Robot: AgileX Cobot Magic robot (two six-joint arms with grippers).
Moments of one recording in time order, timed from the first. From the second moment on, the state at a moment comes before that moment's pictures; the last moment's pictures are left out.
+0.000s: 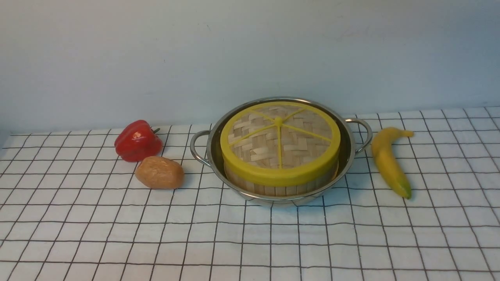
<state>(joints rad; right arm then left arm) 0.48 1.82 -2.07 -0.33 0.95 0.15 -0.08 0.00 0.01 -0.01 0.37 0.09</state>
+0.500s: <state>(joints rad) 0.48 1.64 -2.02 -0.23 1.13 0.21 -0.08 0.00 0.01 -0.01 0.37 0.09</state>
